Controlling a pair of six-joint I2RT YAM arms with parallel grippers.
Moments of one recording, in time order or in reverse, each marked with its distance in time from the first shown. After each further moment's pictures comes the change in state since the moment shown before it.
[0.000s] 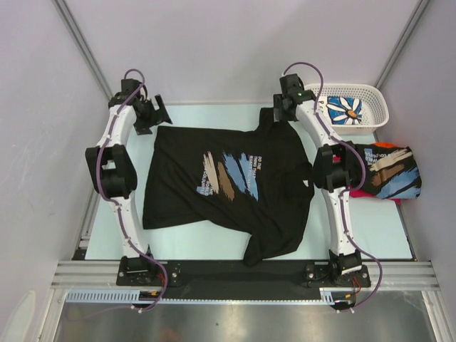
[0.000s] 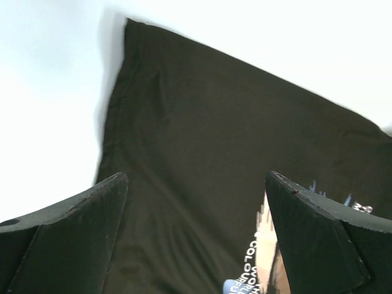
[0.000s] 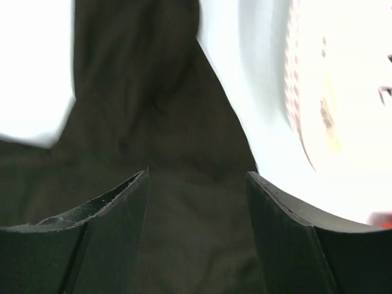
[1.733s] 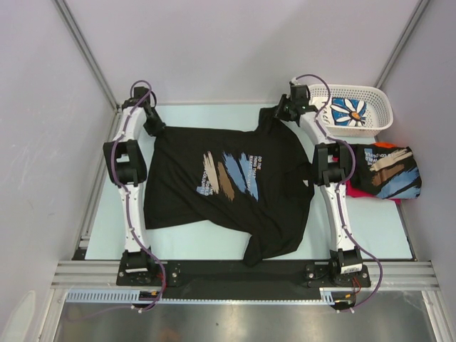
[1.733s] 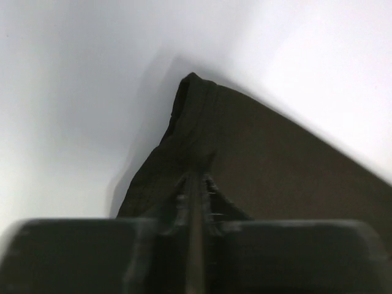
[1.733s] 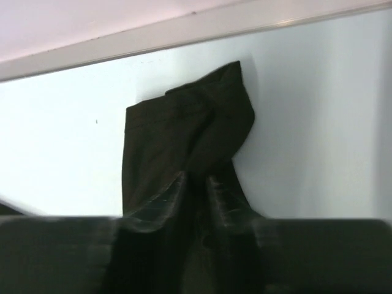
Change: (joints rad) left arm 0.000 0.369 0.329 -0.100 -0.135 -0.133; right arm -0.106 0.288 0.096 0.472 -0.416 0.275
